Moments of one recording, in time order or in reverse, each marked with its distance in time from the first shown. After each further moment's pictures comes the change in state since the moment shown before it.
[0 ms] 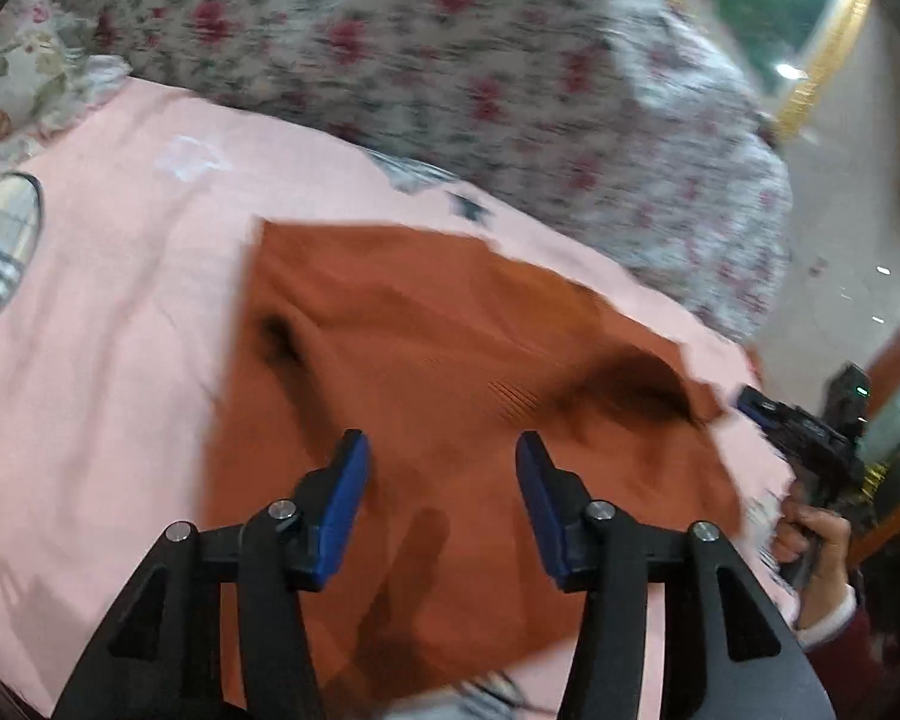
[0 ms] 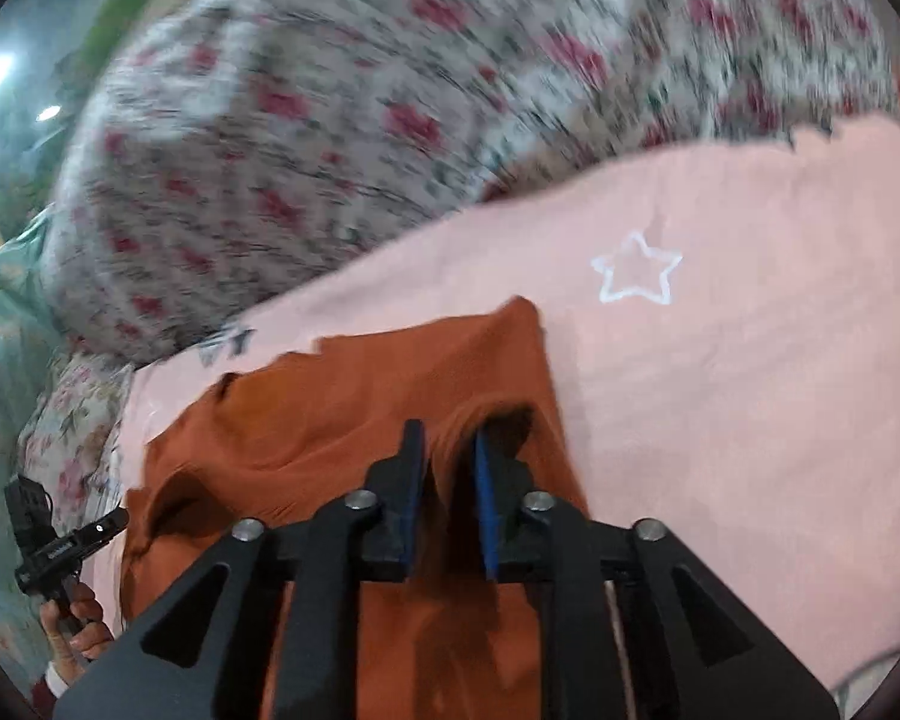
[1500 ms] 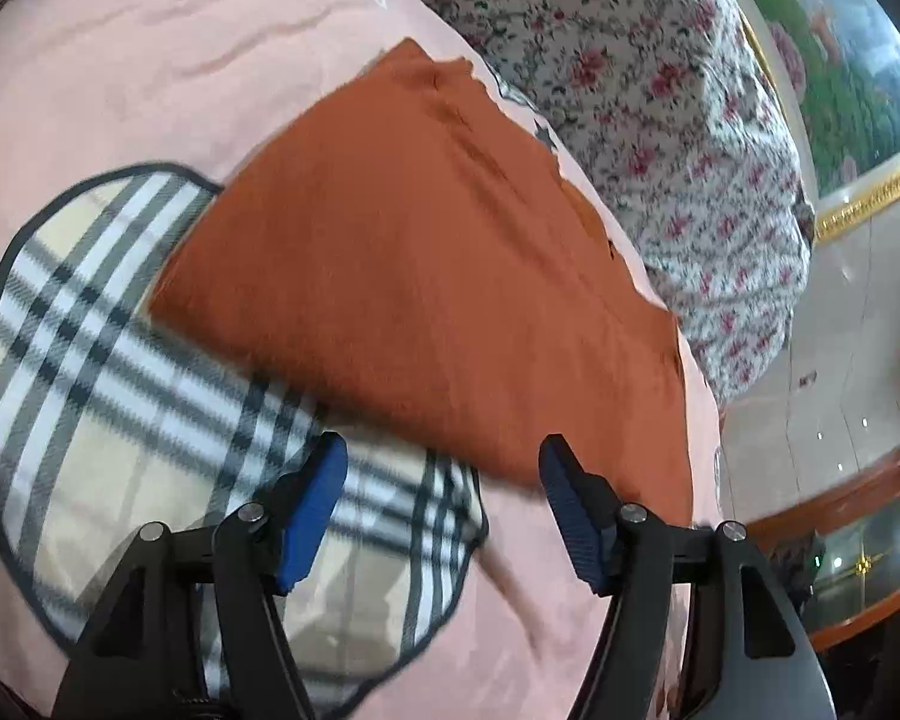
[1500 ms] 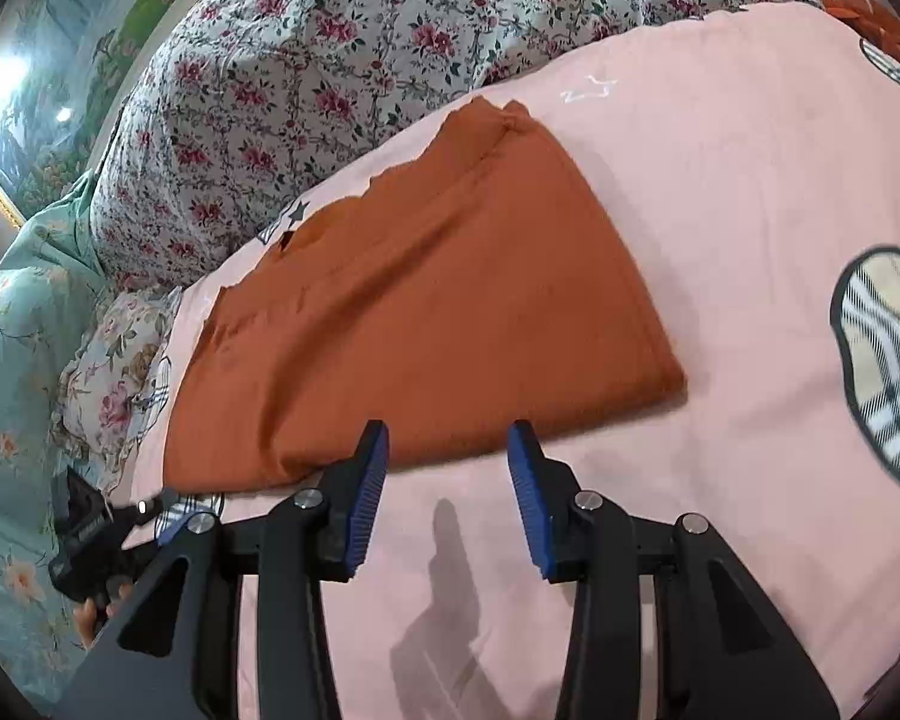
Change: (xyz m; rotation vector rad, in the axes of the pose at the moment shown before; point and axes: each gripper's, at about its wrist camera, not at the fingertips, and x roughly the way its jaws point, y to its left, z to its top) left arm -0.018 0.011 -0.122 -0.409 -0.008 -0.011; right arm -0.066 0.013 -0.137 0.130 0.096 0.020
